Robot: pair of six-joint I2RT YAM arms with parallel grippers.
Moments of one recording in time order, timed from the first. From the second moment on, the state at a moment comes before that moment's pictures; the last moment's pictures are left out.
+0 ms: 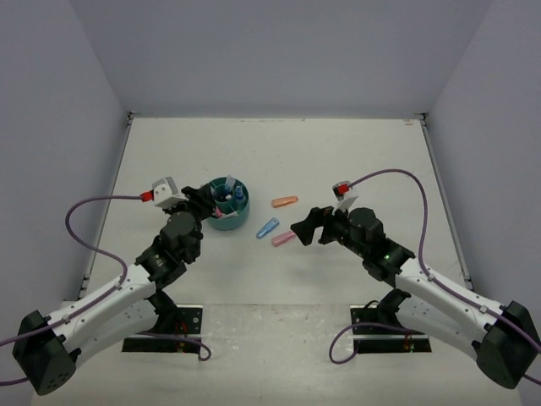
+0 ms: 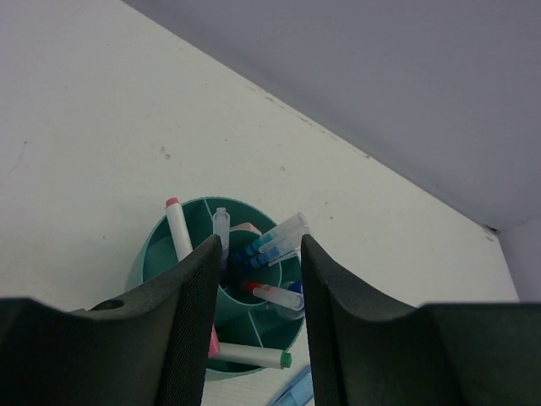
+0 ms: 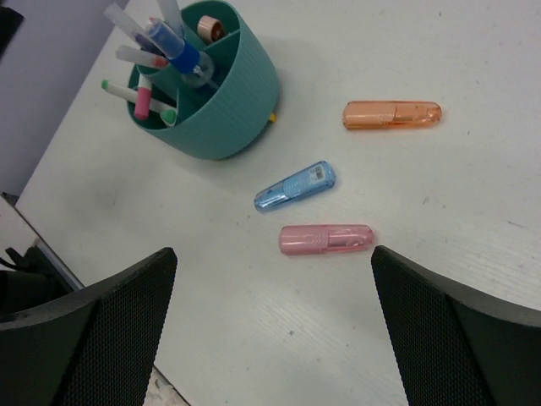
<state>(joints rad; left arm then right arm) -0.74 0.78 0.45 0.23 -0.85 -0.64 0.72 0.86 0.47 0.07 -0.02 0.52</state>
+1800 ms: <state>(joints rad) -0.11 1.29 0.82 -0.21 0.00 -0.91 0.72 0.81 0.50 0.02 -0.02 0.52</state>
